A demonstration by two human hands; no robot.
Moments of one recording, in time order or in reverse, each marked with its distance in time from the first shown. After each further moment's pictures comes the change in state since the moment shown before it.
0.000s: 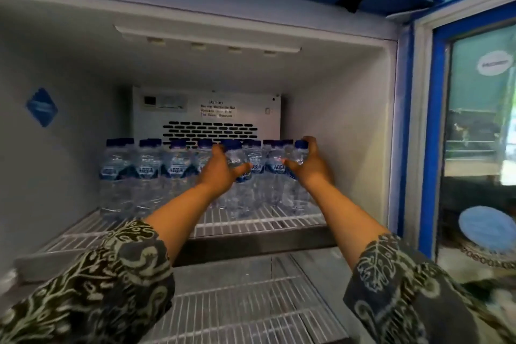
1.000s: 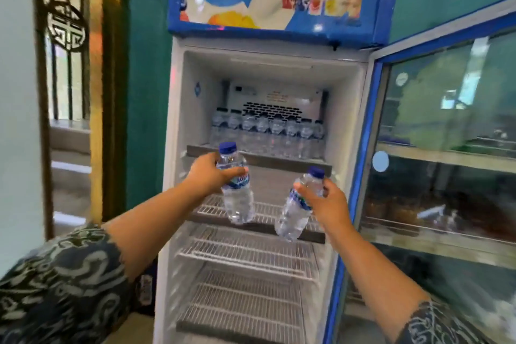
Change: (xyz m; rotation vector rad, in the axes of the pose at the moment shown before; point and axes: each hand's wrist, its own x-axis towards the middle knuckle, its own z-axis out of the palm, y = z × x) left_hand -0.401 0.151 -0.068 -0.100 0.236 -0.272; right_hand -0.335 0.025 -0.176 0.663 -0.344 -0.079
